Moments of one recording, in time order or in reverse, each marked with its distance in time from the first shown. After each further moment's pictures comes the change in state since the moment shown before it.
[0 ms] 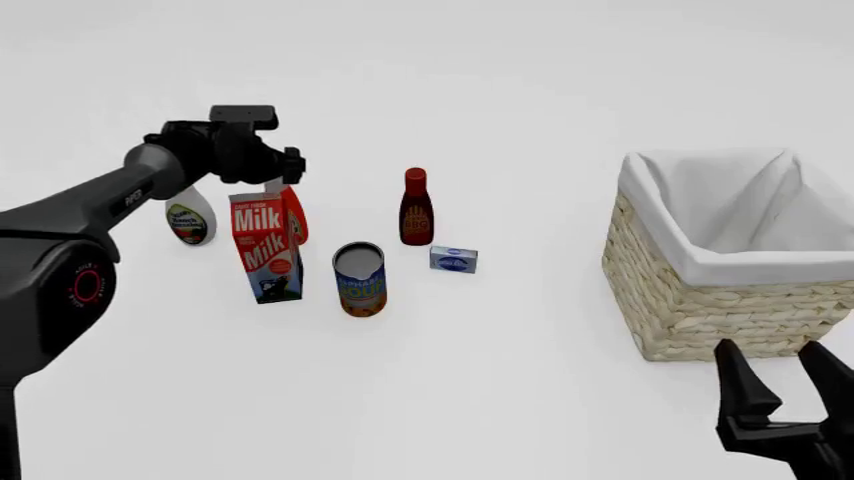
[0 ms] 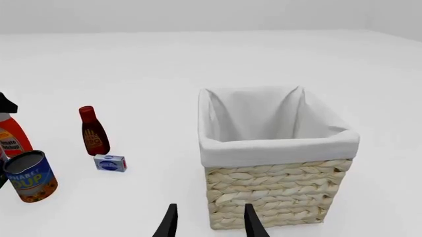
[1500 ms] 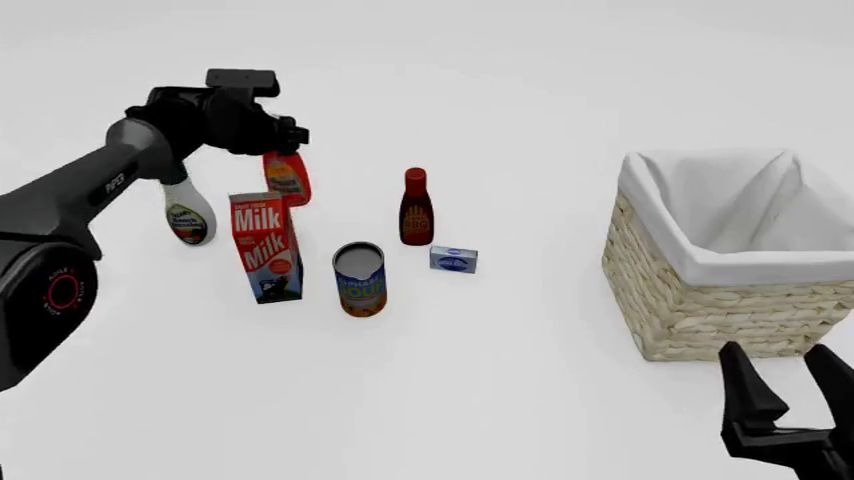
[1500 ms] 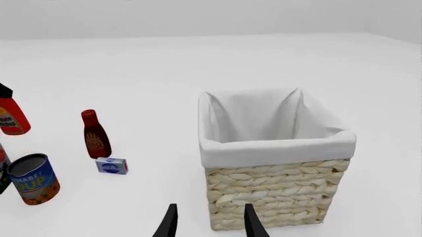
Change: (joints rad) left arm -0.032 -0.085 -0.040 0.055 0.021; right arm -0.001 -0.063 0.000 0.045 0.007
